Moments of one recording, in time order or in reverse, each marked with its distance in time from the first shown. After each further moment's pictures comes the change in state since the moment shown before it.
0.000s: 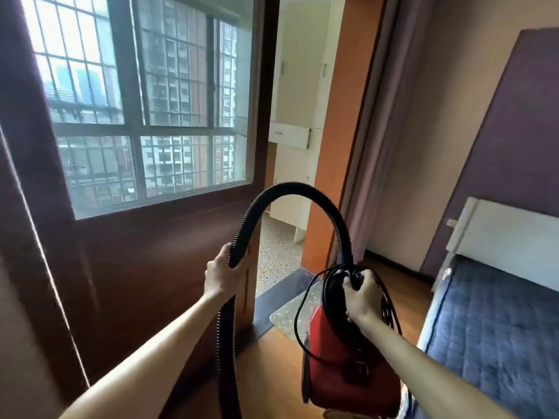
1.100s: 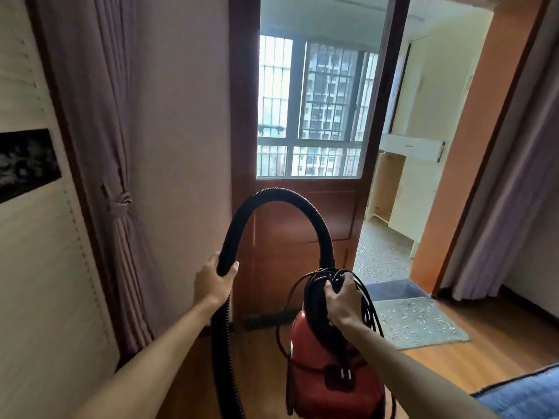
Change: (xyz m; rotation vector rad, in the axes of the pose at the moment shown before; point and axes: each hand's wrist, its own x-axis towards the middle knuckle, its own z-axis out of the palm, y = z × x) left_hand -0.536 0.105 -0.182 0.258 0.516 -0.199; right_hand -0.336 0.051 -0.224 0.177 -0.589 -0.326
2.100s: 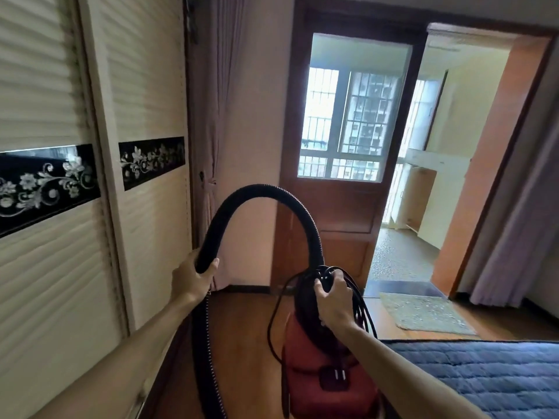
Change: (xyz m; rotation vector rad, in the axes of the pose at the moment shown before) left_hand -0.480 0.088 -0.297 0.016 0.230 -0.046; right_hand -0.447 -0.032 -0.232 0.100 -0.222 -0.163
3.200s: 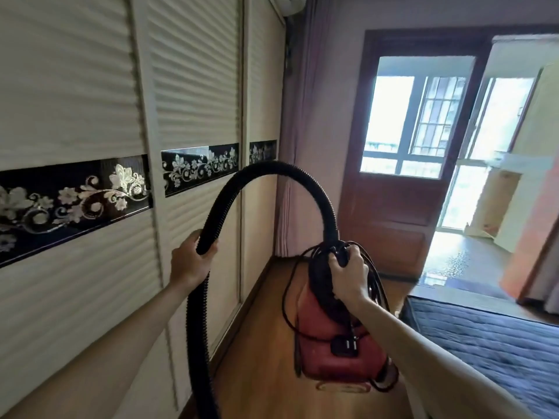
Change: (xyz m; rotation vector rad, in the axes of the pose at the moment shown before) left_hand -0.510 0.158 -0.358 0.226 0.305 -0.078; right_hand -0.486 -0.100 -0.233 0.158 -0.147 -0.164
